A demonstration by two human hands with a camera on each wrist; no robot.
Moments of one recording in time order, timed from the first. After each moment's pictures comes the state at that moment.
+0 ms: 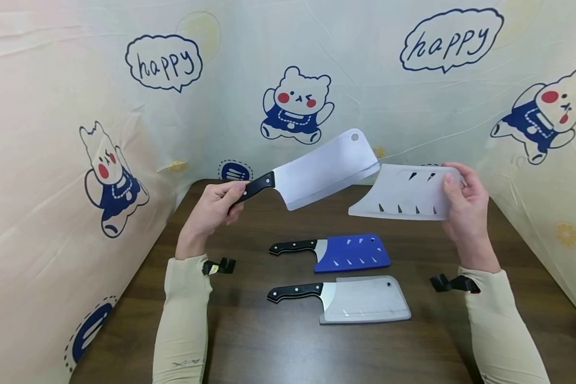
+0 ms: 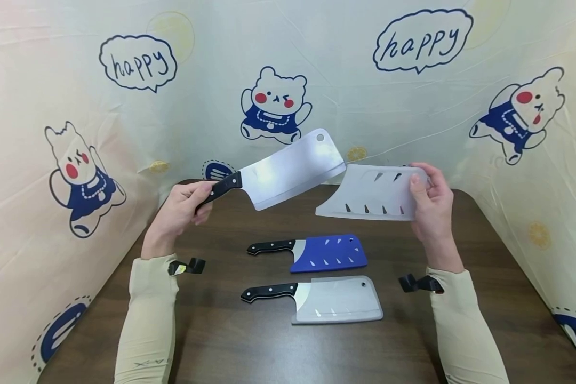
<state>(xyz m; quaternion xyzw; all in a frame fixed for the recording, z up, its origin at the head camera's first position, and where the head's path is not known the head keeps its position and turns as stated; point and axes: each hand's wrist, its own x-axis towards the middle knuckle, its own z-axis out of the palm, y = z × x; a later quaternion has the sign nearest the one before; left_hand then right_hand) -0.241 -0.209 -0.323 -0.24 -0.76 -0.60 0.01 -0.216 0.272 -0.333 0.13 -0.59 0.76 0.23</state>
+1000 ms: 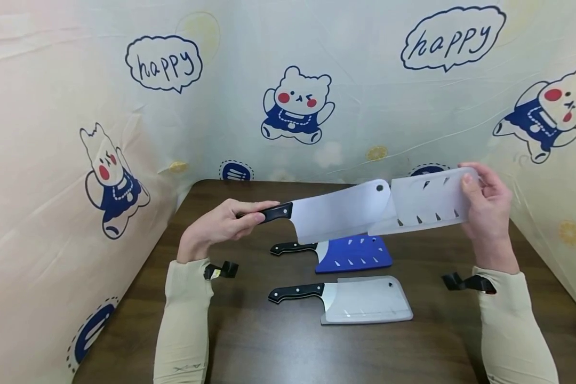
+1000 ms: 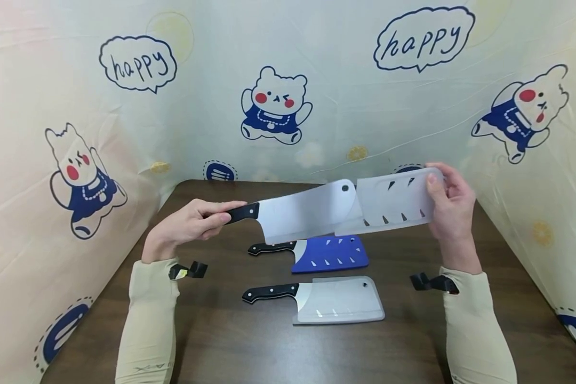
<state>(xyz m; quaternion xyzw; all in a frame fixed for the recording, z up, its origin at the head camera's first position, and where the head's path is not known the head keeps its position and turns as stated) -0.231 -0.201 -0.321 -0.35 -0.80 -0.46 -0.15 -0.216 0.288 -0.327 0.11 -0.56 0.77 0.30</state>
